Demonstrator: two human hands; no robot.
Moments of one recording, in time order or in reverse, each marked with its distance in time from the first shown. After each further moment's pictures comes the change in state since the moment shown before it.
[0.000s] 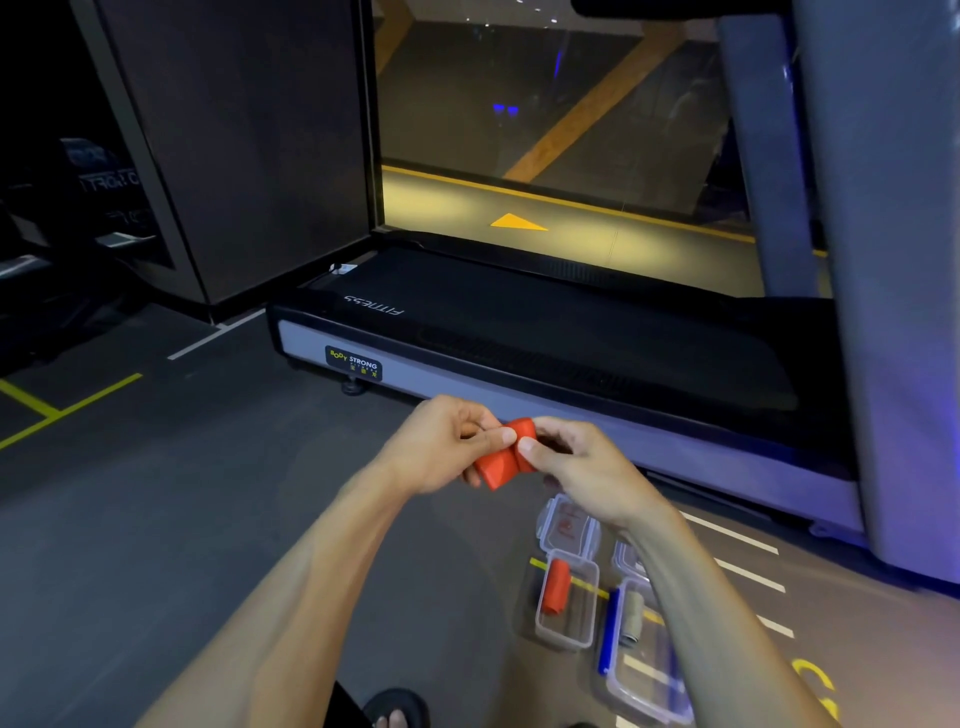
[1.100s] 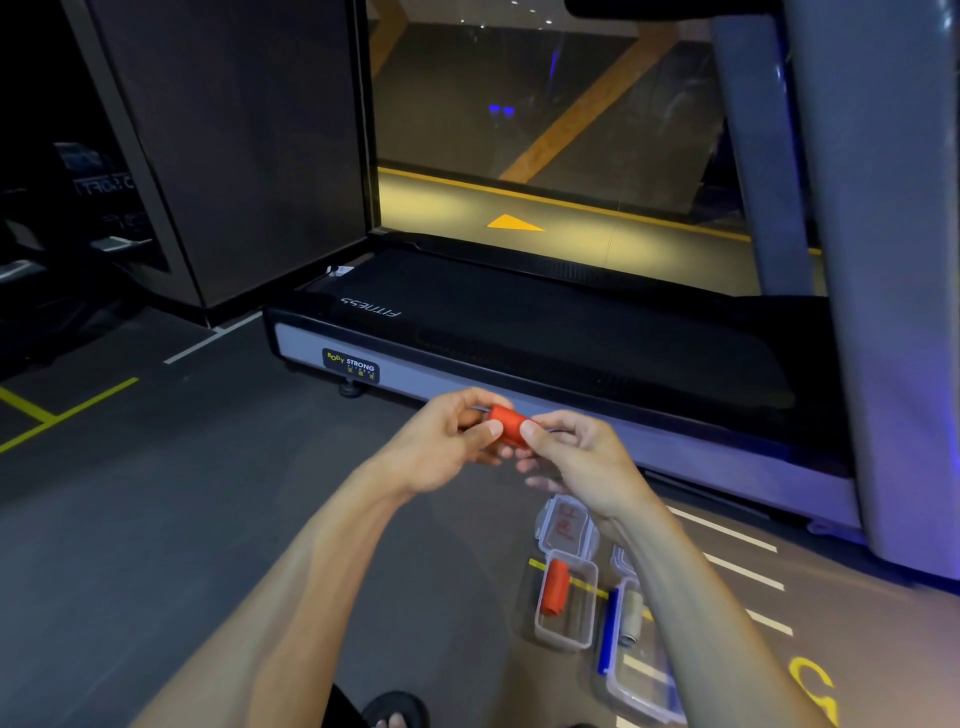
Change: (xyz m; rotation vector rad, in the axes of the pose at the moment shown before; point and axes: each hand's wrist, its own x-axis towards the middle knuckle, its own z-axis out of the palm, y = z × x) left_hand 0.002 0.002 0.005 -0.371 -0.052 0.009; right_hand 0.002 -0.001 0.007 0.401 0.186 0.162
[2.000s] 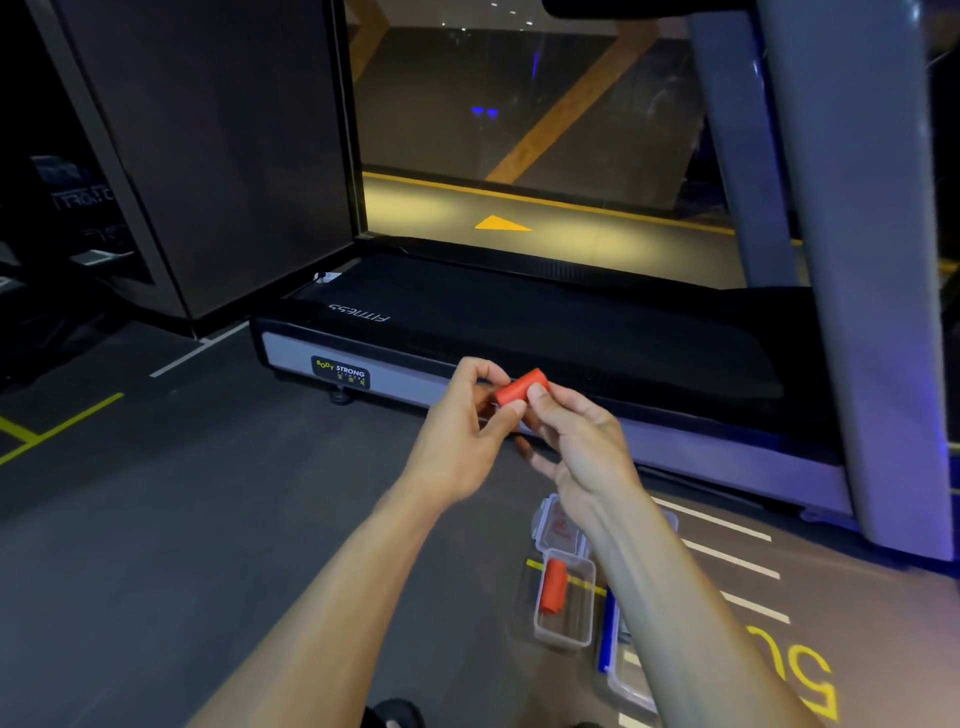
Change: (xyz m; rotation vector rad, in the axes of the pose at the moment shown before) left_hand 0.008 0.011 0.033 0.229 0.255 0.211; right_hand 0.001 -0.017 0.015 0.505 0.200 0.027
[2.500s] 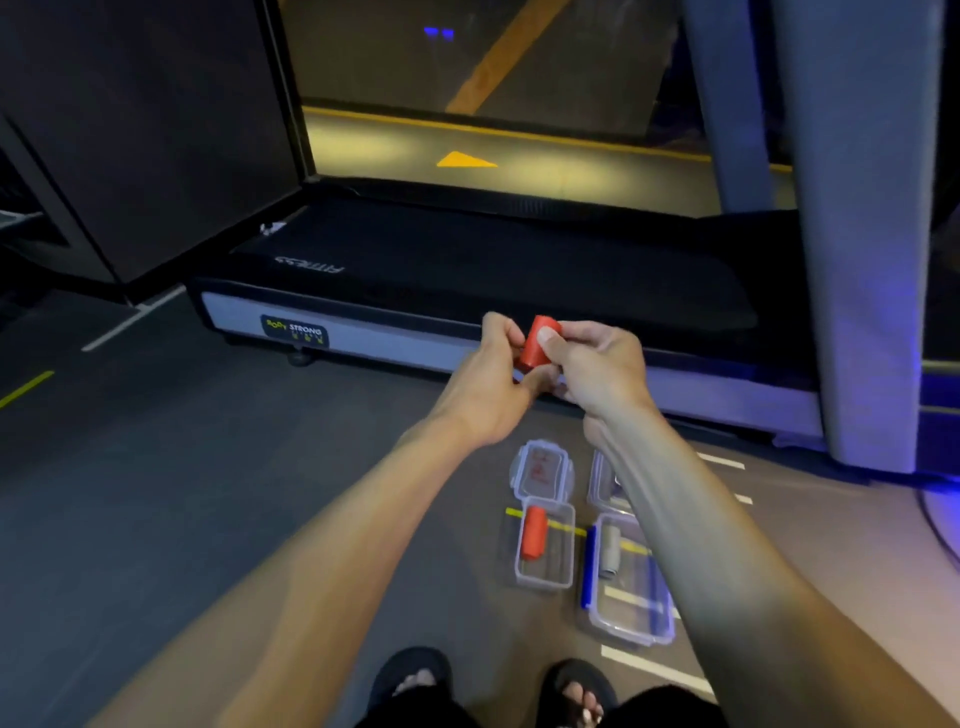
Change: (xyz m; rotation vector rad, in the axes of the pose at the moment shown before) left_hand 0.043 -0.023 0.061 0.308 -0.203 -0.087; right_hand 0.060 -0.007 -0.044 -0.438 0.254 -0.197
